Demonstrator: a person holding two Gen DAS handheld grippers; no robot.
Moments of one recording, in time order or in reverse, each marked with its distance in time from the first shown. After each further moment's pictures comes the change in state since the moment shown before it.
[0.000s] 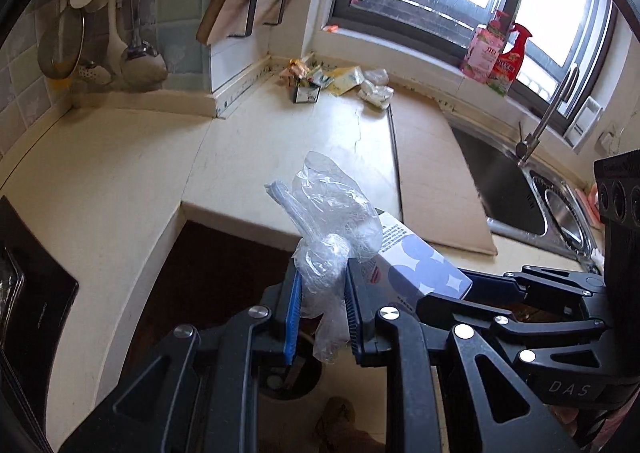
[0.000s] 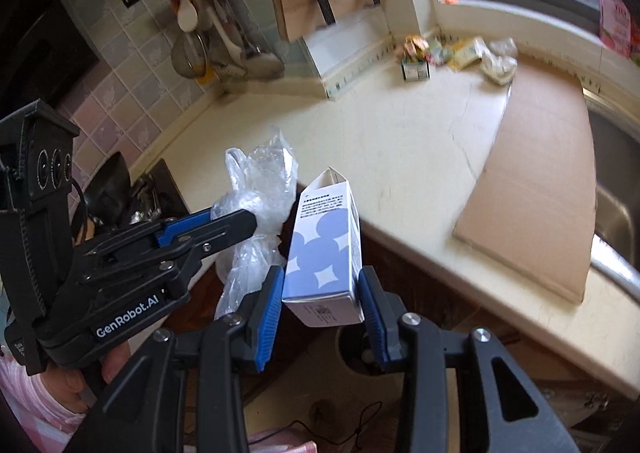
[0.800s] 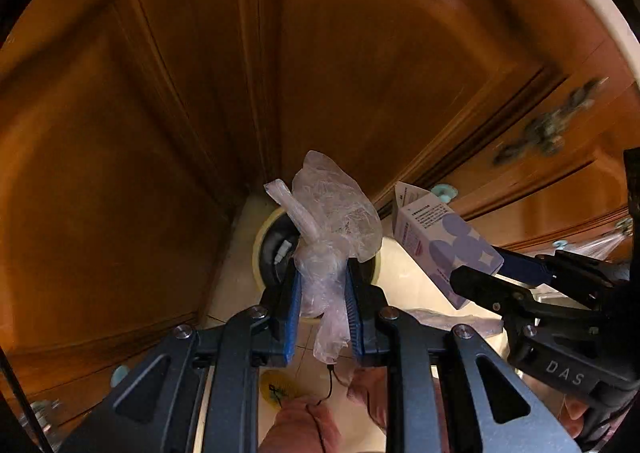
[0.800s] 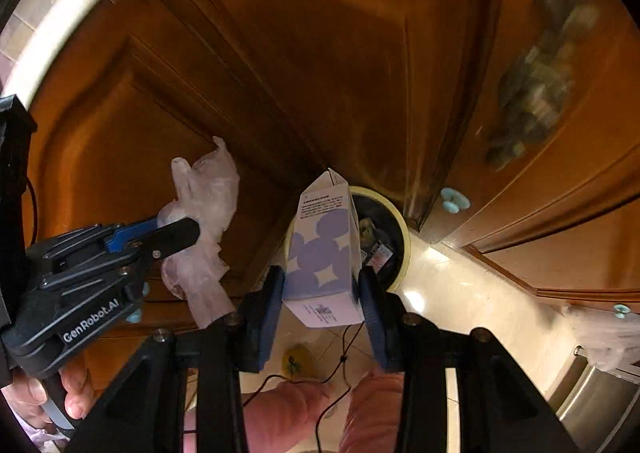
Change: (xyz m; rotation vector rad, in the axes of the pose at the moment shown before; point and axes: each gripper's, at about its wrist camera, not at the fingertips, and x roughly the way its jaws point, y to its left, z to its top) left arm 0.225 0.091 -0.201 -0.062 0.373 0.075; right arm 0.243 -0.079 -0.166 0.132 0.286 -0.132
